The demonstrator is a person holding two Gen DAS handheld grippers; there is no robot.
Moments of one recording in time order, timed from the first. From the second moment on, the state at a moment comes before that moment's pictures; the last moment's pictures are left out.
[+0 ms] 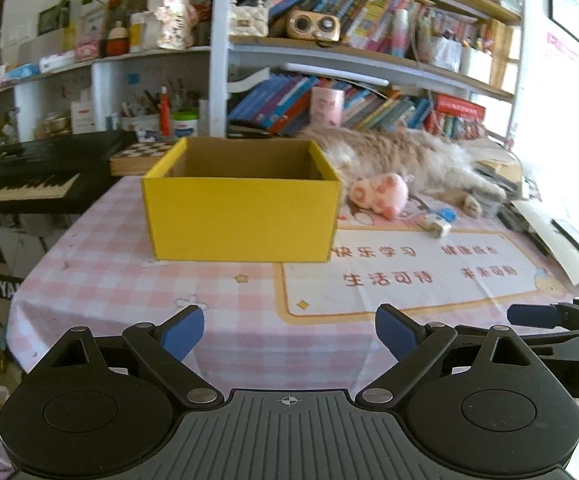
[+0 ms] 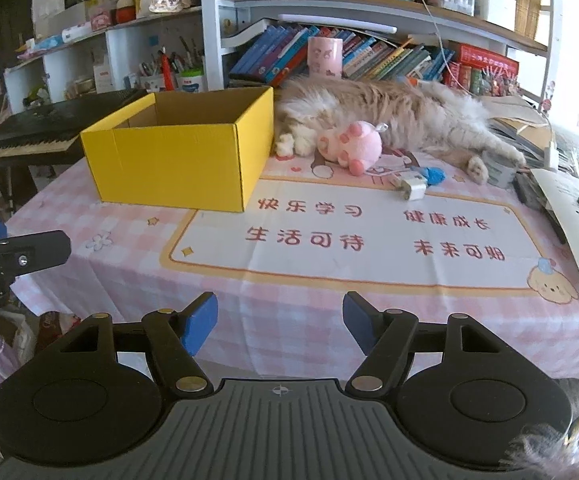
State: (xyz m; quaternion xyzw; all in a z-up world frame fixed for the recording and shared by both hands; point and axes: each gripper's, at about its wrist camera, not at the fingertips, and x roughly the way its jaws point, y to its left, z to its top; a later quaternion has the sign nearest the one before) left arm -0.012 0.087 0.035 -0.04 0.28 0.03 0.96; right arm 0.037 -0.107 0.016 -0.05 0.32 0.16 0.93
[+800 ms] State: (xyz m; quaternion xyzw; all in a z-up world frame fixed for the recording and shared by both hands) left arm 0.024 0.046 0.030 -0.01 0.29 -0.04 0.96; right arm 0.045 -0.147 0.011 -0.03 0.34 0.09 0.94
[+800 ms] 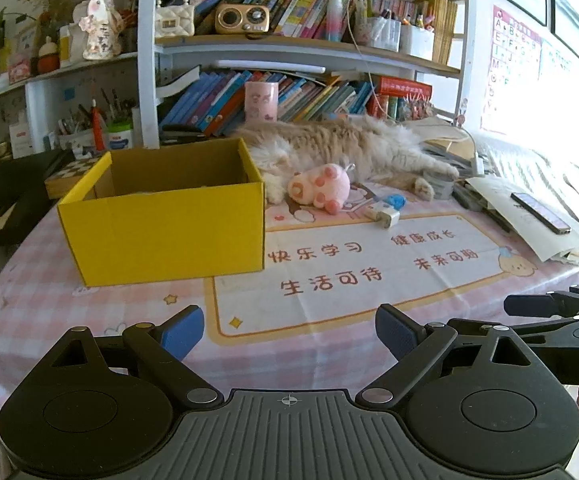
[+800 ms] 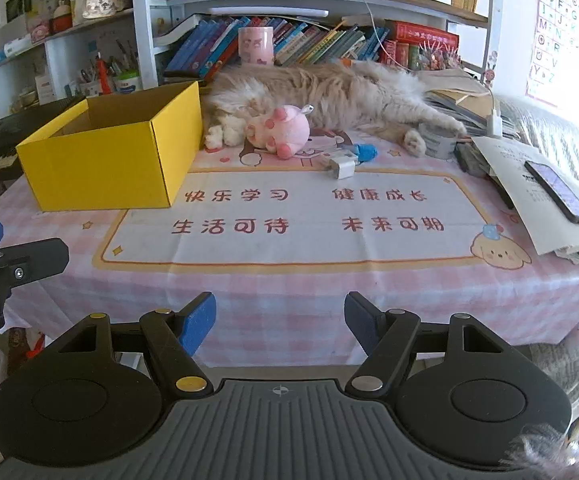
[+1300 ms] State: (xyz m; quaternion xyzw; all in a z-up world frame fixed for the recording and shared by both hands) left arm 0.079 0.004 0.029 0.00 0.30 -0.04 0.95; right arm 0.105 -0.178 0.011 -0.03 0.35 0.10 0.93
